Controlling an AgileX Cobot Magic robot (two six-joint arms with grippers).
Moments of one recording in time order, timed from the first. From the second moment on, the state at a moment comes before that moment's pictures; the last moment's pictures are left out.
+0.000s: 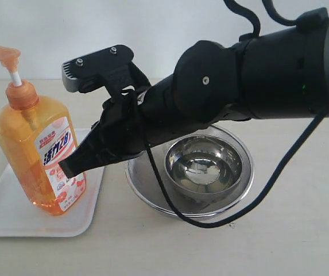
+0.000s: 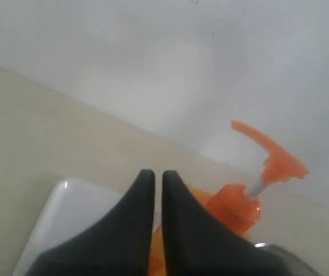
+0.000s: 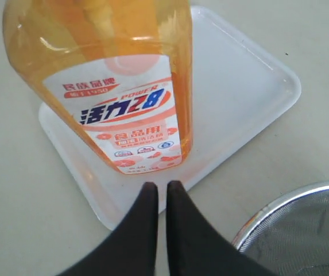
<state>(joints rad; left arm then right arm) -0.09 0.57 -0.37 0.10 0.12 -0.58 0.90 1.71 -1.15 0.50 0.26 -0.44</state>
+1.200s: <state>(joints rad) 0.13 1.20 -0.78 -0.60 0.67 0.39 0.88 1.71 -1.03 0.46 0.01 -0.47</state>
